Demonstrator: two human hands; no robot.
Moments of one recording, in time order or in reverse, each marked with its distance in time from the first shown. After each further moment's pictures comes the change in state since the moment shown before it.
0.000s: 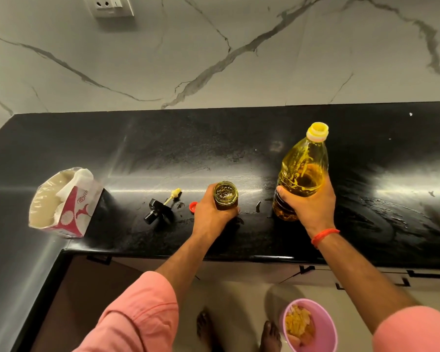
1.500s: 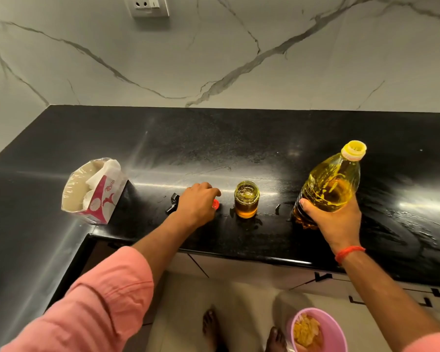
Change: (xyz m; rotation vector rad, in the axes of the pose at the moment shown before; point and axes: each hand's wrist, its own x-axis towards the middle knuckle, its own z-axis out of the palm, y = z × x) left_hand 0.026 -0.006 -0.083 1.059 -0.183 0.216; right_hand -0.015 0.017 -0.006 -0.048 -0.017 0.033
